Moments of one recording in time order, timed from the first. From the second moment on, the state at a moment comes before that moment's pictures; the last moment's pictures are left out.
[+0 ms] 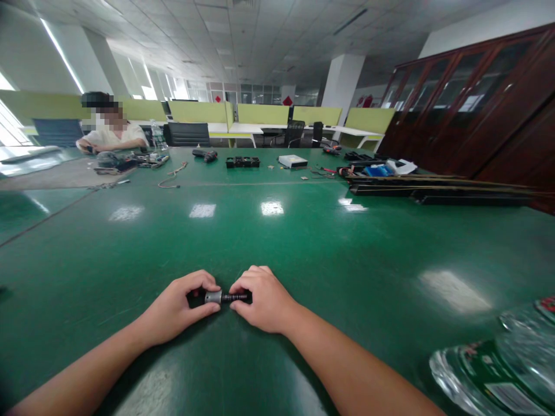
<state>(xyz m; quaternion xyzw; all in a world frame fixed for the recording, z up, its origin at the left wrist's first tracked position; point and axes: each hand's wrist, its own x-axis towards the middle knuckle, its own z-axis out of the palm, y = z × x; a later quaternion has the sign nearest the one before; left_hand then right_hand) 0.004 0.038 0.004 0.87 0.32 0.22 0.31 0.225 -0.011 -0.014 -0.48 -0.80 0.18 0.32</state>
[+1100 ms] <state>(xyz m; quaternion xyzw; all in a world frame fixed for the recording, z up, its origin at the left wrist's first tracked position) 0.004 0.041 0.001 0.86 0.35 0.23 0.29 0.228 -0.010 -0.013 -0.54 -0.77 0.15 0.32</state>
